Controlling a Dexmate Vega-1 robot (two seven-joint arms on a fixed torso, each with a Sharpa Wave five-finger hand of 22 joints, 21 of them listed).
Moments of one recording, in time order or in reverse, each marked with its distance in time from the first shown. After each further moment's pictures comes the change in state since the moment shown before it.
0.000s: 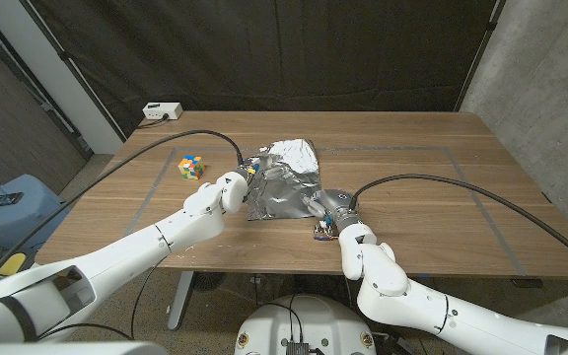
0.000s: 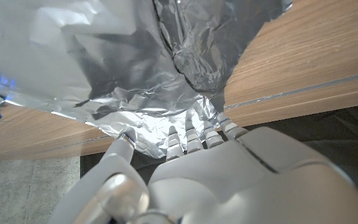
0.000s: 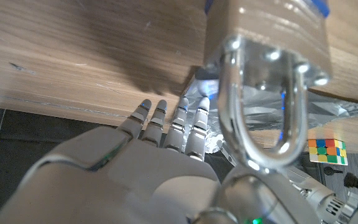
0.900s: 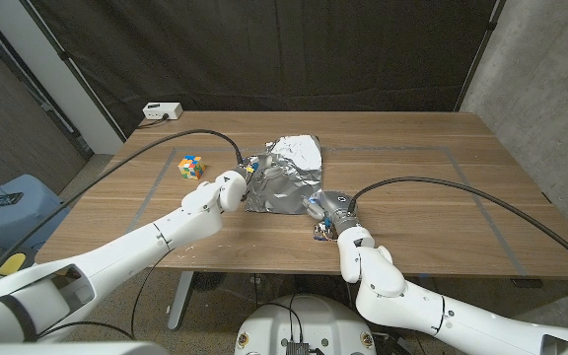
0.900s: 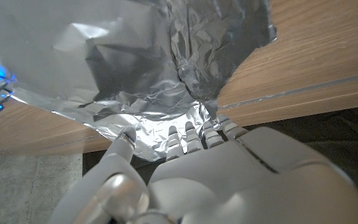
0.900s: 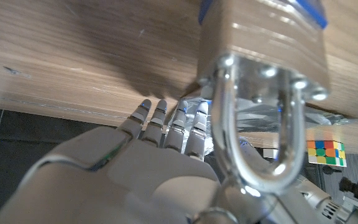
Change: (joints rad) left arm -0.003 0.003 -0.013 0.019 -0.019 -0.044 0.005; left_hand 0.000 0.000 0.003 -0.003 0.000 0.000 0.000 0.000 0.000 0.000 0.000 0.000 0.000 0.000 0.000 0.000 0.000 0.000 0.000 0.000 0.000; right arm 0.010 -0.003 -0.014 -0.001 0.024 0.007 -0.026; right_hand 0.000 0.000 0.000 0.000 0.000 0.002 0.002 -0.003 0.000 0.000 0.000 -0.007 0.001 0.003 -0.003 0.000 0.000 0.004 -0.004 0.000 0.000
